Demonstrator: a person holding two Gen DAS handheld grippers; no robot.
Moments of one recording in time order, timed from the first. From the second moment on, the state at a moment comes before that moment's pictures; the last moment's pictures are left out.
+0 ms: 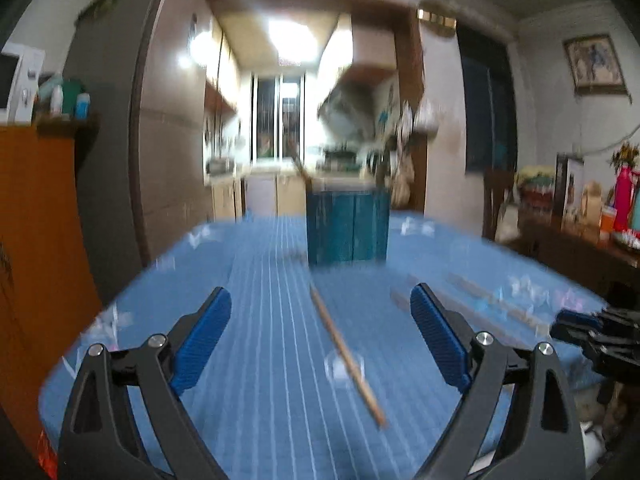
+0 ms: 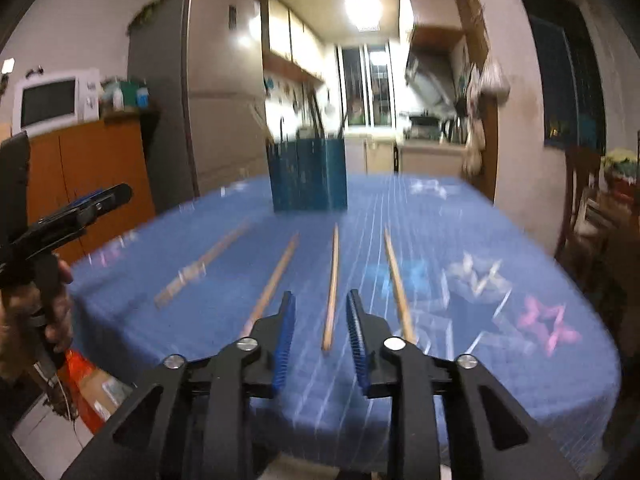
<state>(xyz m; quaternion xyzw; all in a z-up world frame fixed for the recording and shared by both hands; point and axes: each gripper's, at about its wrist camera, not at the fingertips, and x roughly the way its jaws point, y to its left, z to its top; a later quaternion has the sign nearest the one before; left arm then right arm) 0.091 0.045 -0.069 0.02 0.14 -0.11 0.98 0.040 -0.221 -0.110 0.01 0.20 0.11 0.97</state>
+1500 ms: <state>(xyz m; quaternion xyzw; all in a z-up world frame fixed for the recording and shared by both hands) 0.067 0.003 -0.159 0.04 0.18 -0.09 0.98 0.060 -0.206 -0.146 -0.02 0.20 0.10 0.97</state>
